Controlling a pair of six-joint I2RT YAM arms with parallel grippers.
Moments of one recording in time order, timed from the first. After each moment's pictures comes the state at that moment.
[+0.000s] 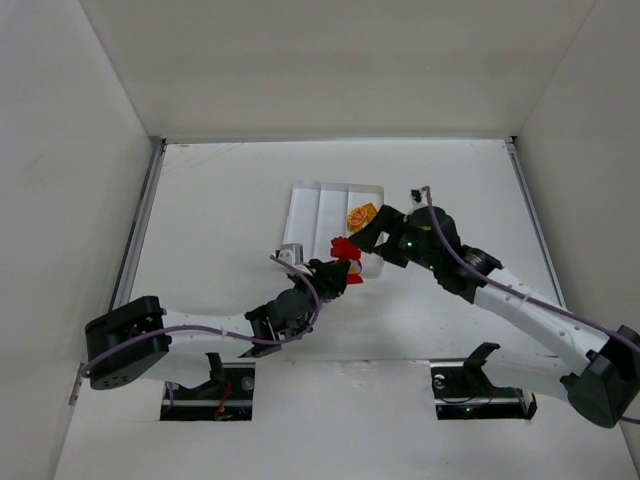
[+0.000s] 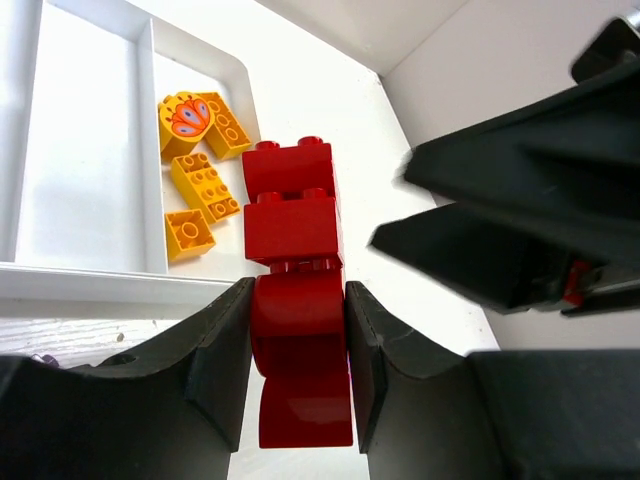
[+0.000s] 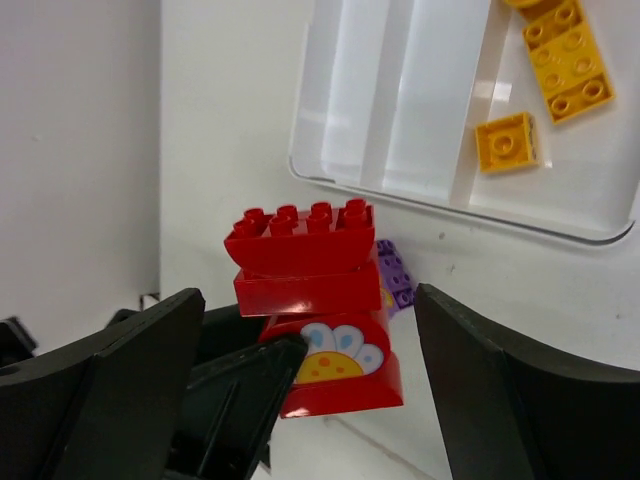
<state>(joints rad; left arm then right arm) -1.22 1.27 0.38 0.85 -0.78 -0.75 0.70 1.12 0.86 -0.22 0.00 0.94</state>
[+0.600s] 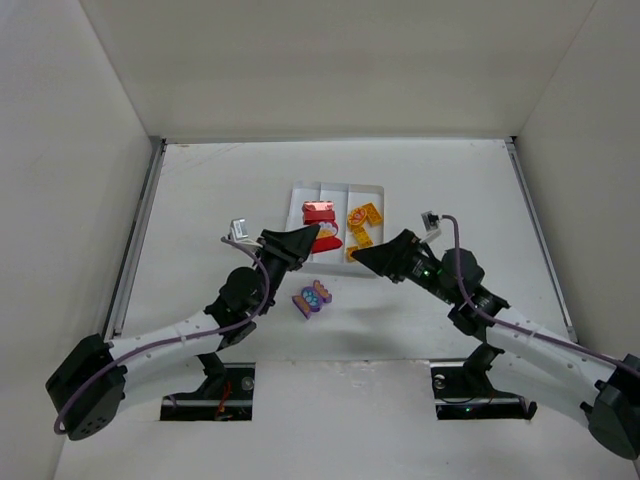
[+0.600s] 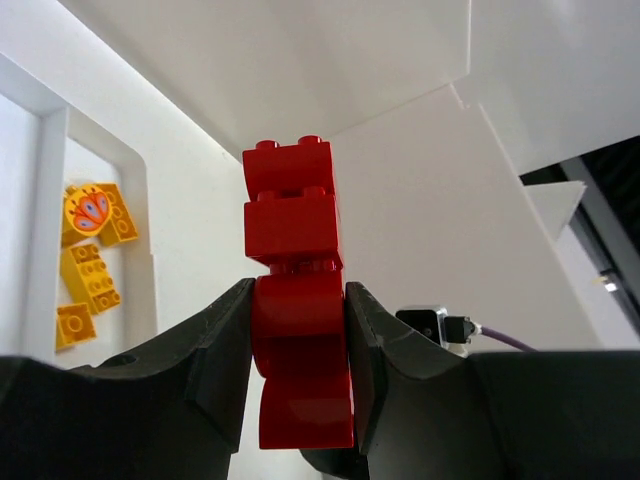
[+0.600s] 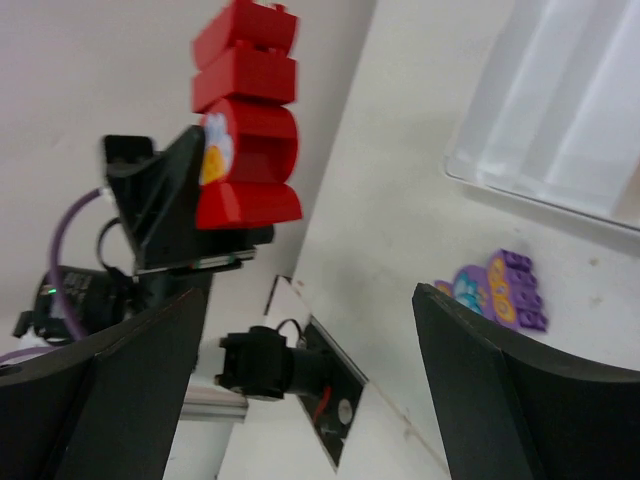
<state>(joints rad) -0.90 0.95 0.34 0.79 -0.49 -1.09 0.72 0.85 0.44 0.37 -0.15 1.07</state>
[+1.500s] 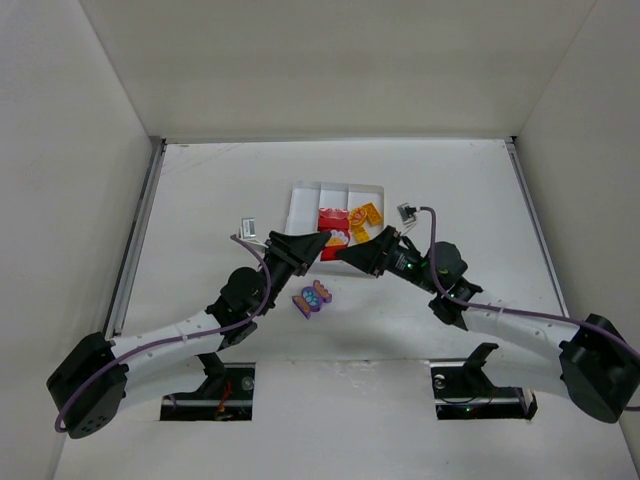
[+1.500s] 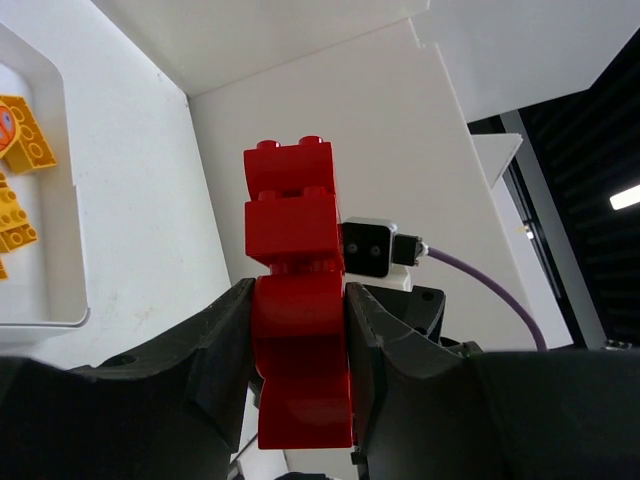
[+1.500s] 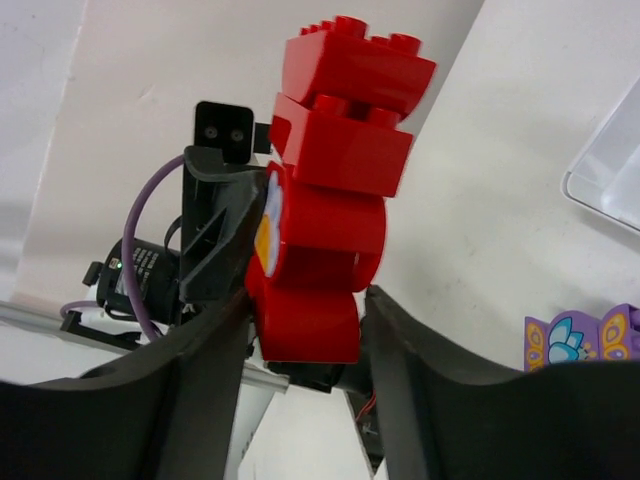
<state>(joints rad) -0.90 0.96 0.34 0.80 -0.32 -1.24 0.75 1.11 0.47 0.76 -0.29 1.13</state>
